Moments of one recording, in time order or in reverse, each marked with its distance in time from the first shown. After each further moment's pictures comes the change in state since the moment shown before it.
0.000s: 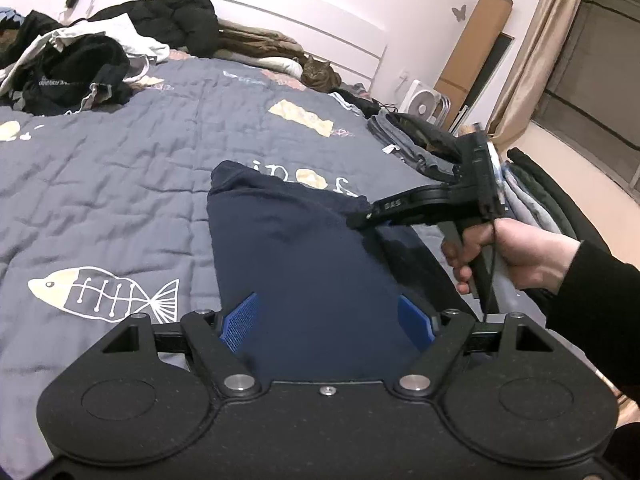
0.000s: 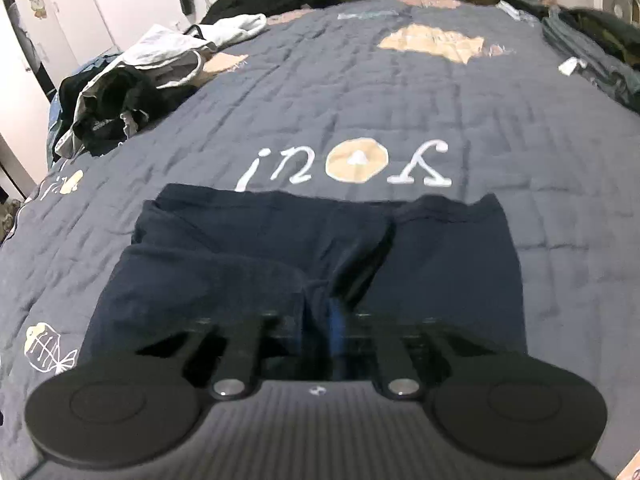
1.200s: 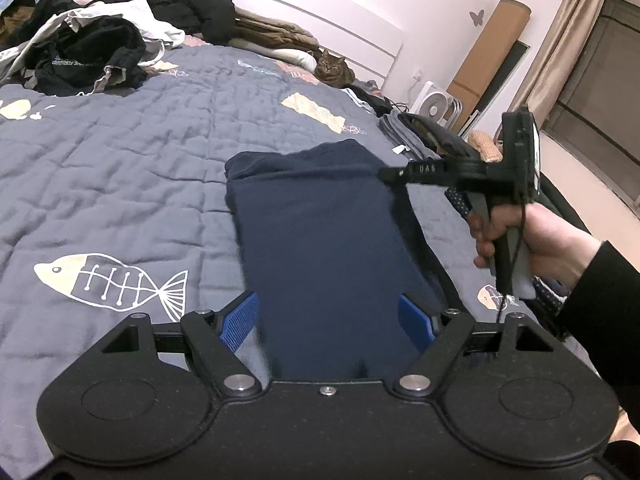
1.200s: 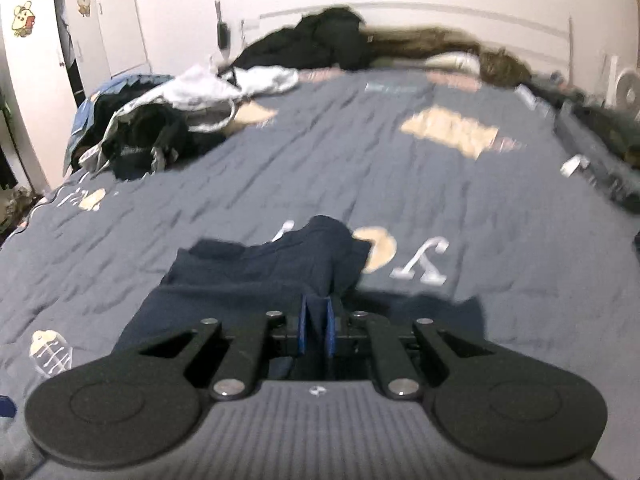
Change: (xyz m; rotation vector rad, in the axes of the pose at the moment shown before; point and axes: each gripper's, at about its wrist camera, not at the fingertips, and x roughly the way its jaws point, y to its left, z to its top) left arm -0.001 0.009 0.004 -0.057 0.022 0.007; right arm -0.039 0.017 0.027 -0.142 -0.177 -0.051
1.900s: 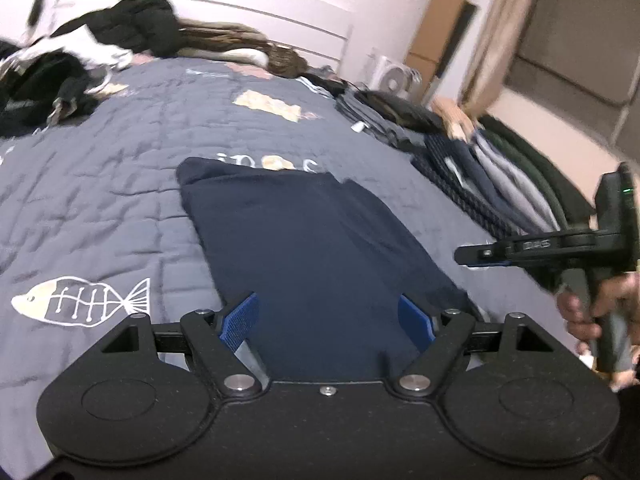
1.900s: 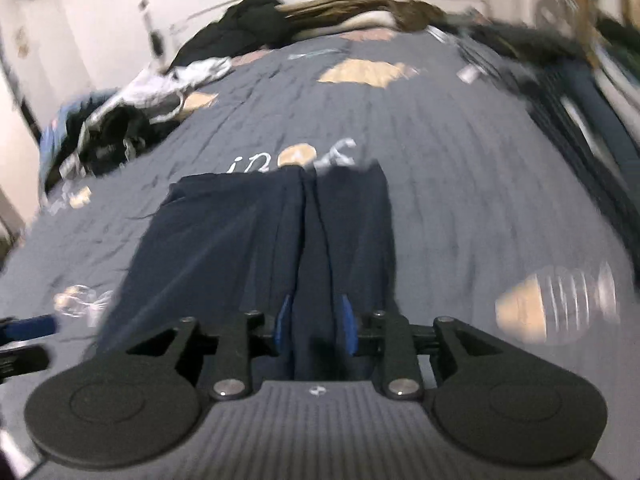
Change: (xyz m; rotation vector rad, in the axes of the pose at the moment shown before) left arm 0.004 -0.037 -0.018 0.210 0.036 -0.044; right arm -0.129 -0.024 -0.116 0.315 0.074 -0.042
